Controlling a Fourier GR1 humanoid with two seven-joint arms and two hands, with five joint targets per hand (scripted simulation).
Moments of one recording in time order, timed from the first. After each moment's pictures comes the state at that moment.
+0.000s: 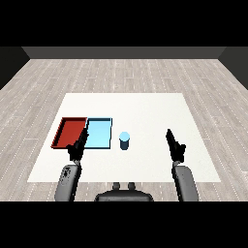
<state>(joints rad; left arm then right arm) 0.01 0.07 -0.02 -1.59 0.00 0.00 0.01 0.03 -0.13 -0.02 -1.58 0.01 -0.01 0.02</state>
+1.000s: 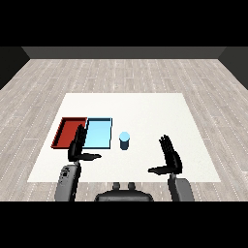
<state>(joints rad) 0.01 0.05 0.01 -1.61 0.02 -0.05 -0.32 0.23 -0.04 0.08 -1.79 -0.15 0.18 -0.22</state>
